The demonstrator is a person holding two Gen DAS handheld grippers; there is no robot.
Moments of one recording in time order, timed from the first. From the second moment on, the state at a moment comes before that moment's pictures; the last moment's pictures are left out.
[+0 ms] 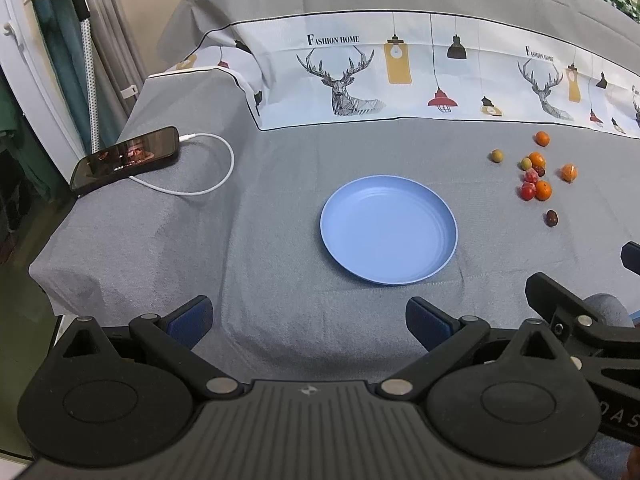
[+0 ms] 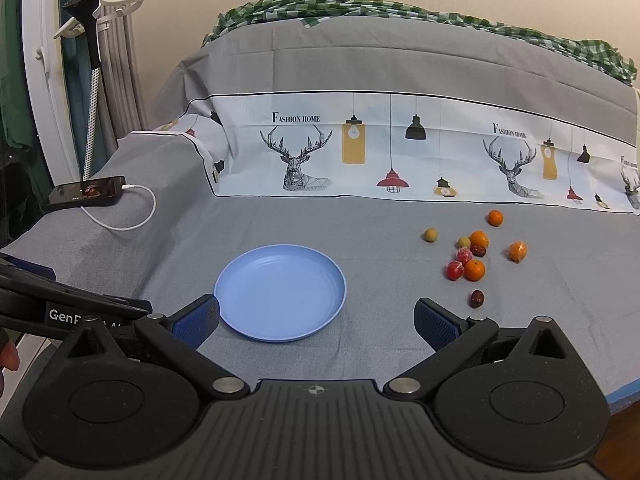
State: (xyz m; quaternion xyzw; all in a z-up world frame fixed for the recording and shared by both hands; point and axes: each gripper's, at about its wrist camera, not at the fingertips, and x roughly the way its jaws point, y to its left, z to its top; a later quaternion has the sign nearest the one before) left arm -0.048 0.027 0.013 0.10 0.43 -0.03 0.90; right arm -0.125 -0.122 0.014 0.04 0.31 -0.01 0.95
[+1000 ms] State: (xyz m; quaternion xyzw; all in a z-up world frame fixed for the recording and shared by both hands) left arm -0.042 0.027 0.007 0.10 0.44 -0.03 0.89; right arm -0.117 -0.120 0.012 0.04 0.31 -0.01 0.95
